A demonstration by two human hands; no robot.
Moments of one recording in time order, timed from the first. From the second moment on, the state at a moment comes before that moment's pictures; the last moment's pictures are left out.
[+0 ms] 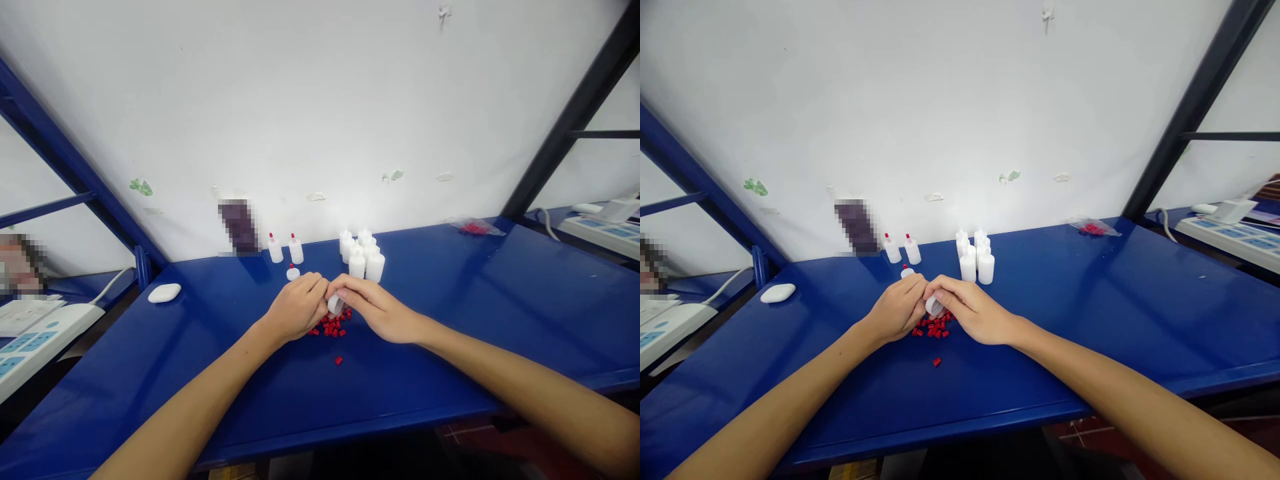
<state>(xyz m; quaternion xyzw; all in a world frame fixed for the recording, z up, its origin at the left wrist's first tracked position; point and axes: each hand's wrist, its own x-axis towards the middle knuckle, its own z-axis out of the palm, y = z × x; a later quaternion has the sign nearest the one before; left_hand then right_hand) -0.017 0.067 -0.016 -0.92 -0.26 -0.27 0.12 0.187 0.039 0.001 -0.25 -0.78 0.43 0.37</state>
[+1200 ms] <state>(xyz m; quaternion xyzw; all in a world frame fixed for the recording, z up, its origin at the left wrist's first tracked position) -0.035 0.079 -0.008 -0.88 -0.42 -0.17 0.13 0.199 0.044 0.010 -0.38 -0.81 0.04 0.45</state>
